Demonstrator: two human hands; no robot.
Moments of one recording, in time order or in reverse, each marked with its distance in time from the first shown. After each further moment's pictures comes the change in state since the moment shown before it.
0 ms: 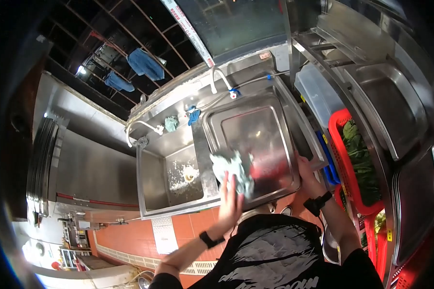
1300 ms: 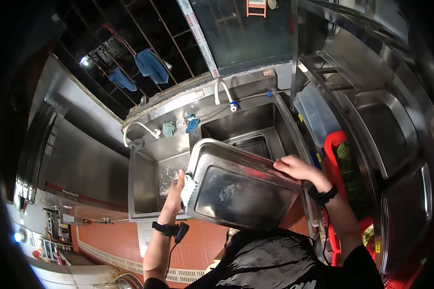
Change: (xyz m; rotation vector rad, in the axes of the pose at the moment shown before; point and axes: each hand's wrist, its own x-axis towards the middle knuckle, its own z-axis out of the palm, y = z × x) left_hand 0.038 -0.084 -0.106 -0.723 0.033 -0.994; right_hand -0.005 -0.130 0.039 -0.990 -0.554 -0.468
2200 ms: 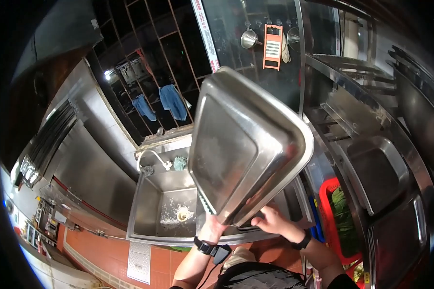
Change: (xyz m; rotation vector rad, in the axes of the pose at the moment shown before) left_hand 0.017 0.008 0.112 -1.428 -0.533 -0.165; right_hand 0.001 -0.115 0.034 -0.268 0.534 -0.804
